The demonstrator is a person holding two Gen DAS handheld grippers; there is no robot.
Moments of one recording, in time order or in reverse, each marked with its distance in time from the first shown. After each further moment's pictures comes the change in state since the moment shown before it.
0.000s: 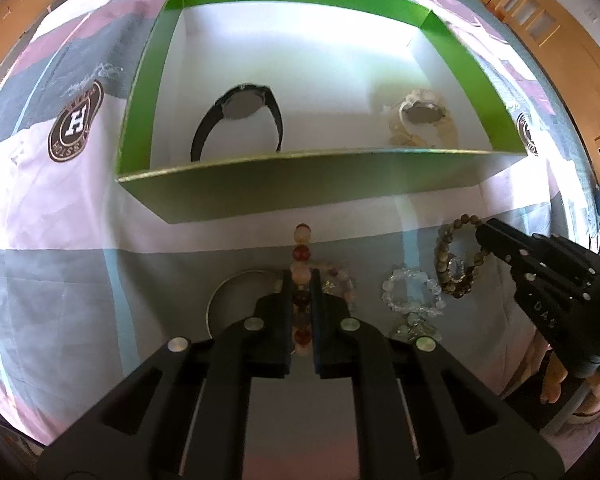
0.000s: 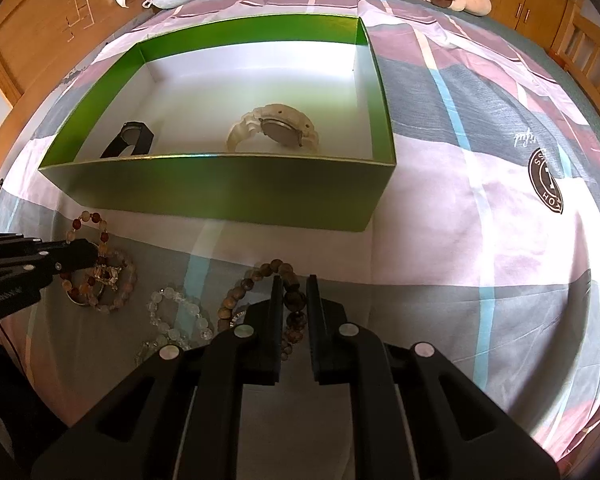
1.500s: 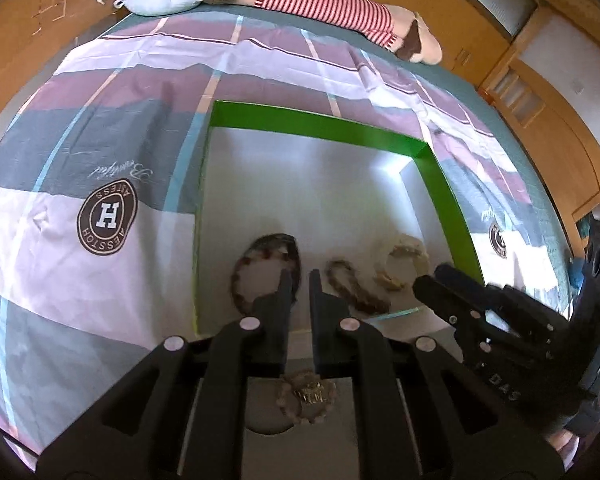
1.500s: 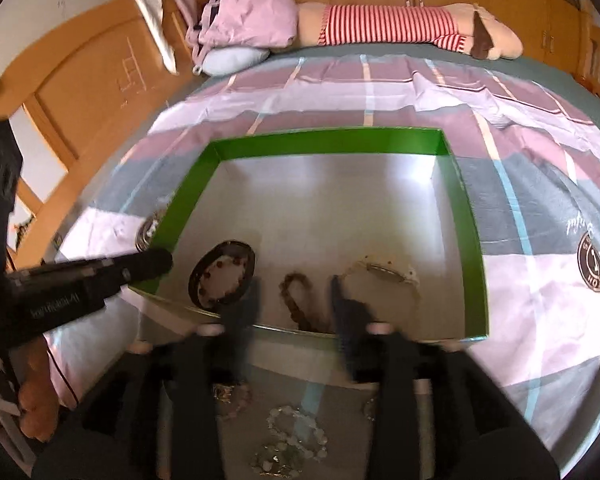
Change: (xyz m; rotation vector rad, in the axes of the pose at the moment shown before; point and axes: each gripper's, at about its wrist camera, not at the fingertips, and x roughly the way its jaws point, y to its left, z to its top) left arm -0.056 0.025 0.046 -0.090 -0.254 -0.079; right arm -0.036 0.046 0.066 0.028 -0.225 0.207
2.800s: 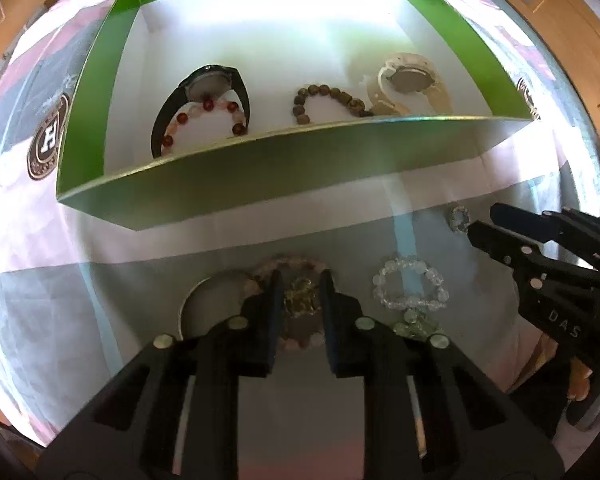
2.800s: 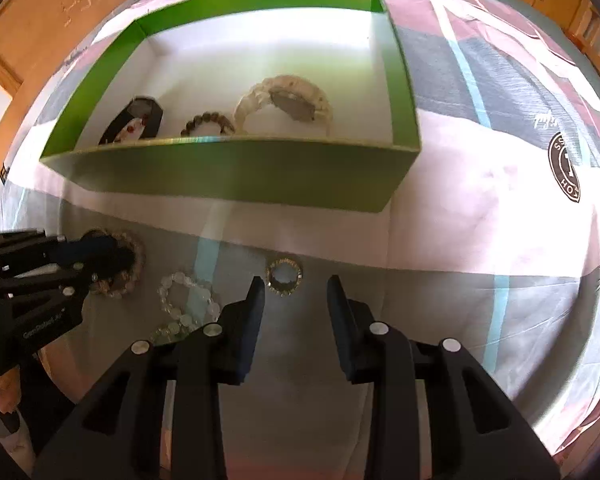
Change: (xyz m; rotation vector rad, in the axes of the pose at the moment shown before) left arm 0.073 -0.039 -0.066 0.159 0.344 0.089; right arm 0.025 -0.040 -0.062 0.009 0.359 -0.167
